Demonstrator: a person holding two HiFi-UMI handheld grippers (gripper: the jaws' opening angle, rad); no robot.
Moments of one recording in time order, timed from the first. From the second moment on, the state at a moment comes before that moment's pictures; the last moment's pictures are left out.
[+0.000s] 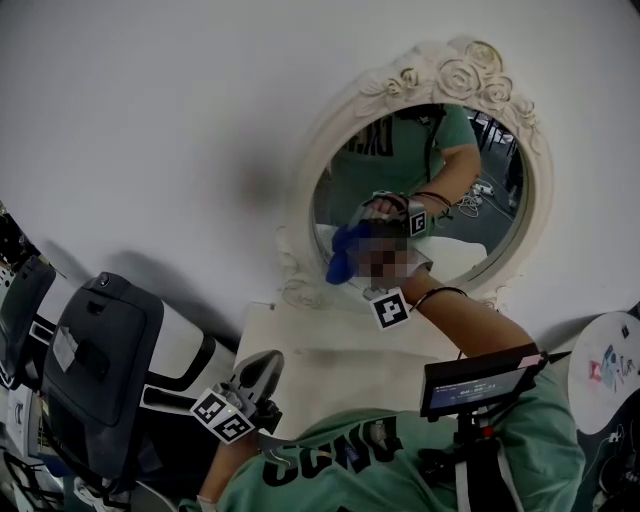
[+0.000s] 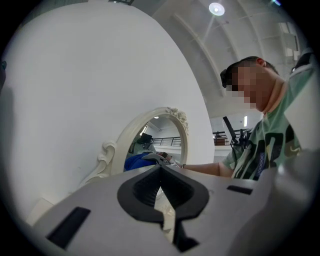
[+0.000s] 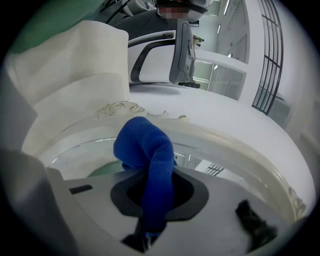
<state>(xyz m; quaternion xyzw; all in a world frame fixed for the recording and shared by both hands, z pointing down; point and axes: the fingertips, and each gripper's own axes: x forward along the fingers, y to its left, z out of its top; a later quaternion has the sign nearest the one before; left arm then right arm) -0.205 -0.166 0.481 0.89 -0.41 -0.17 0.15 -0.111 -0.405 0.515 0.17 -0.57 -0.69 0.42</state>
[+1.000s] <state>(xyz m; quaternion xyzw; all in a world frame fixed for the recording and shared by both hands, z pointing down) -0.092 -0.201 0.466 0.93 -0.30 -0.16 0.14 0.211 -0.405 0.519 0.31 -0.51 -0.54 0.59</state>
